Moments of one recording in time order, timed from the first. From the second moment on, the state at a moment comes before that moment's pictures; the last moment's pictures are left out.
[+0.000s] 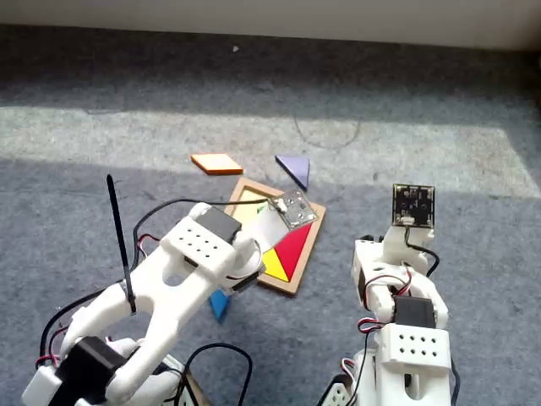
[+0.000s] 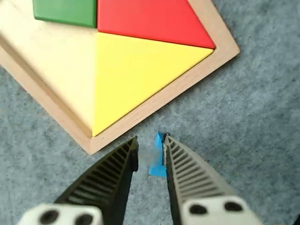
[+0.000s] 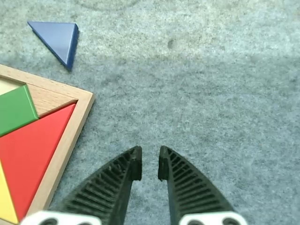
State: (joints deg) left arm 26.1 -16.9 42.3 68.3 -18.3; right arm -0.8 -67.4 78.6 41.5 4.4
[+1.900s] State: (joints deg) left arm 25.5 -15.5 52.6 61.7 6.8; right arm -0.8 -67.4 78.6 41.5 4.4
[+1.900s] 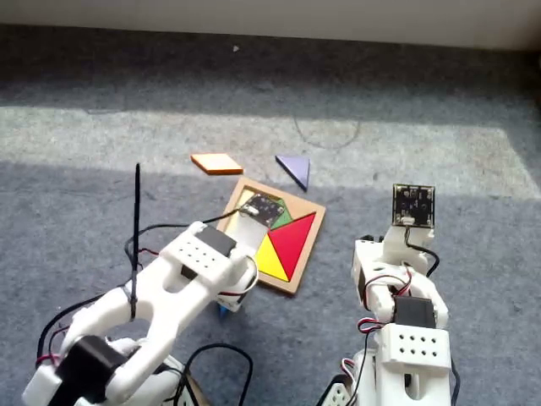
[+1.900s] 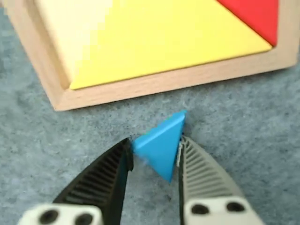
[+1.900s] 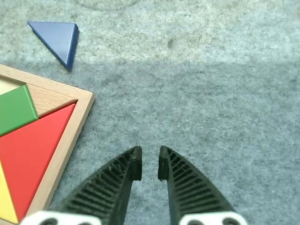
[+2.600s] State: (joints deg) left arm 25.3 -13.8 39.8 58.5 -0.8; right arm -0.8 -67.4 78.6 41.5 4.4
